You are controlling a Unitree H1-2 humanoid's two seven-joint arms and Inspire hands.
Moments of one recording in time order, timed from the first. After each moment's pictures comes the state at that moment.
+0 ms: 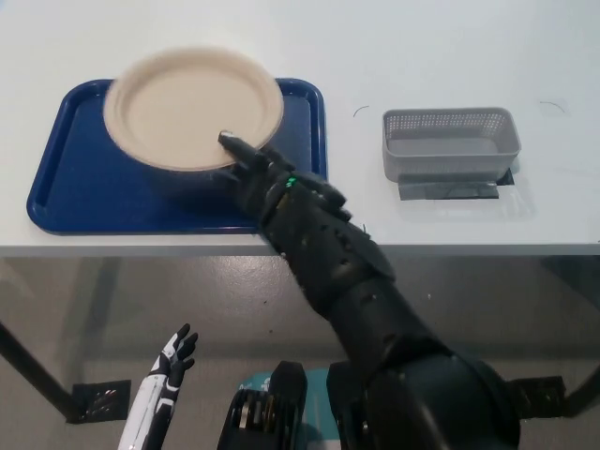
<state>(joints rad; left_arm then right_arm) 0.08 0.08 -0.02 0.13 0.11 -0.30 -0.03 -1.17 0.32 -0.22 1.15 0.65 0.20 -0.33</state>
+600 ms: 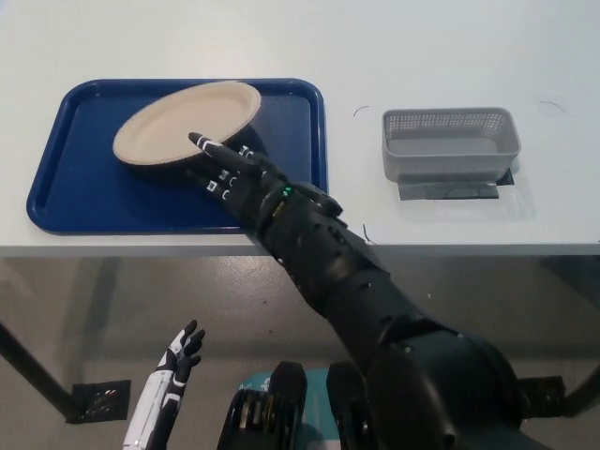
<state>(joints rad) 0.07 0.08 -0.04 0.13 0.11 -0.28 -0.04 -1.20 0.30 -0.32 1.29 0.64 0.14 -0.14</state>
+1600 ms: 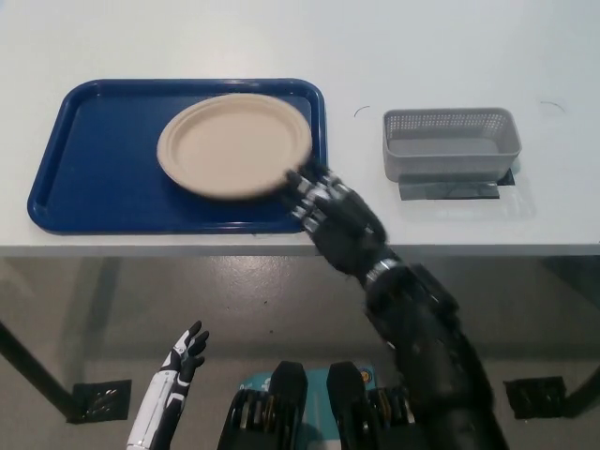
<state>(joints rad) 0.06 0.08 -0.05 0.14 0.11 -0.28 -0.04 -0.59 0.17 -0.10 0.48 0.76 0.29 0.01</state>
